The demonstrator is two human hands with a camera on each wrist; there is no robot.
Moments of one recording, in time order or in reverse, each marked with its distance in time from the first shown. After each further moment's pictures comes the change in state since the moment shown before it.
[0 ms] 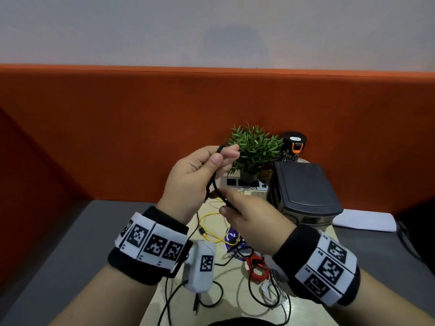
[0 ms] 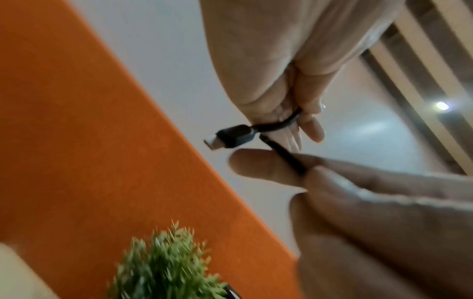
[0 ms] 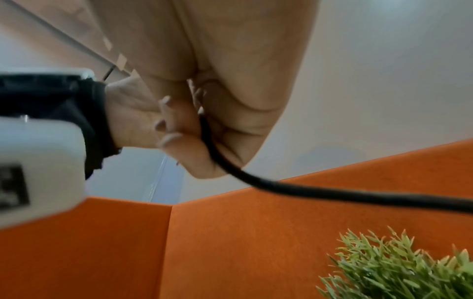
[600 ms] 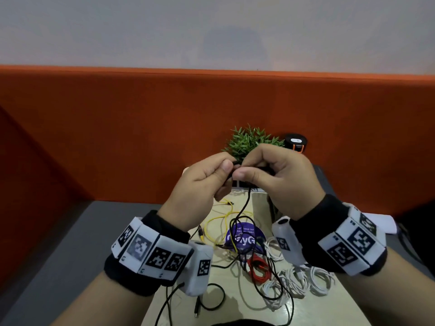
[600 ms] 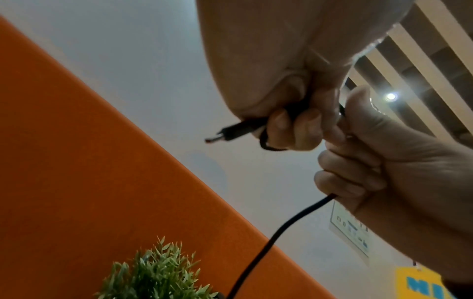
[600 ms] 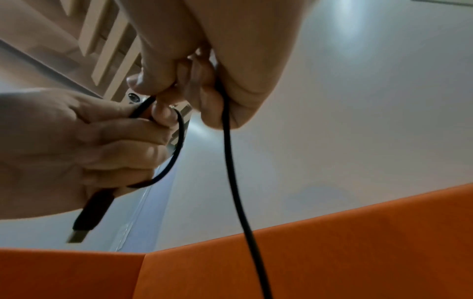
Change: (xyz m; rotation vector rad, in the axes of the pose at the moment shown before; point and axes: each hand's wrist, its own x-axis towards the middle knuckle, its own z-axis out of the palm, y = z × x) left_hand -0.008 0.014 0.001 0.274 -0.176 0.098; right_hand 0.002 -0.014 -0.050 0.371 0.499 -0.320
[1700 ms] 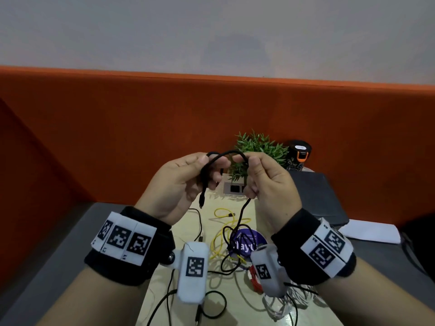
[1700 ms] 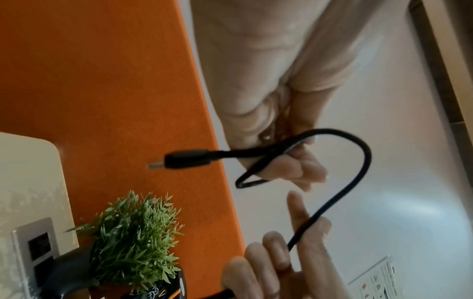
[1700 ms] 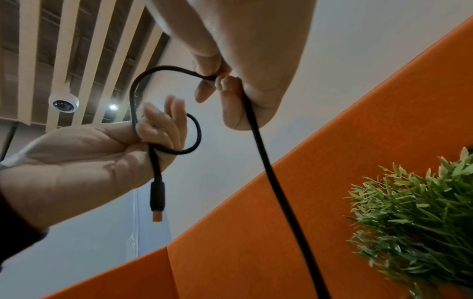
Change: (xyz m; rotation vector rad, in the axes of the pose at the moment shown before) left_hand 0.004 0.001 -0.034 -0.458 0.156 -0.283; right_hand 0.003 0.039 0.041 0.526 0.224 0.310
